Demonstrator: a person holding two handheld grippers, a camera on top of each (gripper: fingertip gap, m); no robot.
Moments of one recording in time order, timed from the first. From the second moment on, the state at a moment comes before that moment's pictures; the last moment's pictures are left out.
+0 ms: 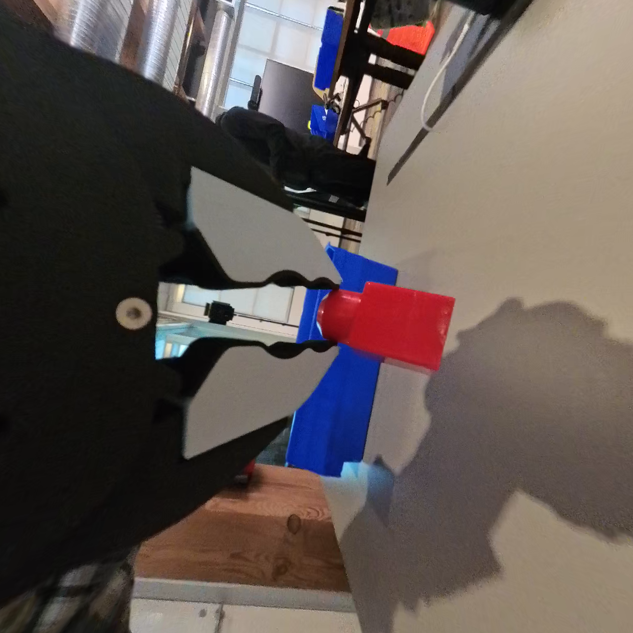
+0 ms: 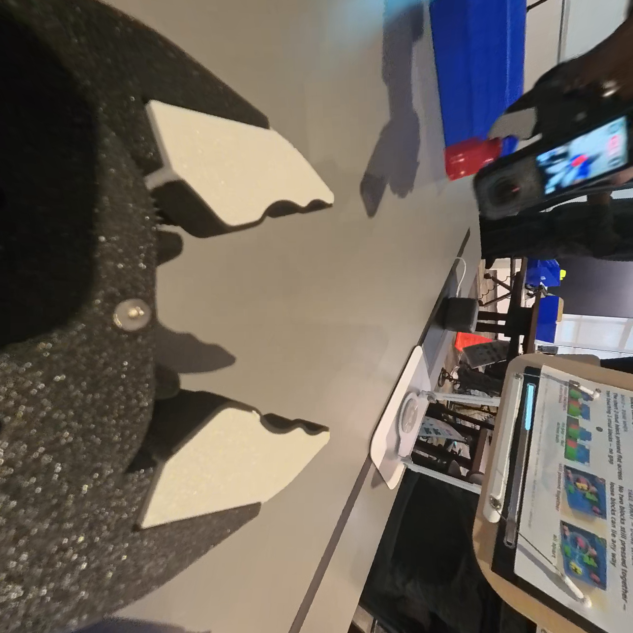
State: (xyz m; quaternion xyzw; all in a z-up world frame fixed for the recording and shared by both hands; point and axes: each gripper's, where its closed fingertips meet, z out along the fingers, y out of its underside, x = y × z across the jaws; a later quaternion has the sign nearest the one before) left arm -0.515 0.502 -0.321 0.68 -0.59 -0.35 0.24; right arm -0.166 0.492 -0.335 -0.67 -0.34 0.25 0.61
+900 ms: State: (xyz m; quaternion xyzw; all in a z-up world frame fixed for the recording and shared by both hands) left arm -0.464 0.496 -0.379 0.62 -0.63 -0.38 0.28; right arm -0.168 0.490 -0.328 -0.66 -0.34 0.27 0.62
